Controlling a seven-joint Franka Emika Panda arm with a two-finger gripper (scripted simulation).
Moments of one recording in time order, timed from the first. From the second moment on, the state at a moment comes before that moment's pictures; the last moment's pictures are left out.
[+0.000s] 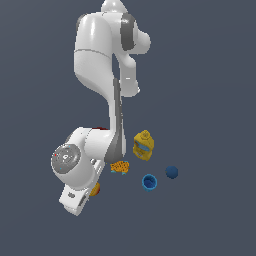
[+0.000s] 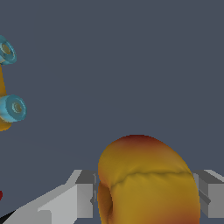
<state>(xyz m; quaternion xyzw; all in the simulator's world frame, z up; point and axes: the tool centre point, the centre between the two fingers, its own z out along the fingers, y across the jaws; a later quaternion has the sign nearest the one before) 0.164 -0.148 0.034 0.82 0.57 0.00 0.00</state>
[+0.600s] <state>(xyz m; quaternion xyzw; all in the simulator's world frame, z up) 0.160 -0.148 0.037 0.82 0.57 0.00 0.00</state>
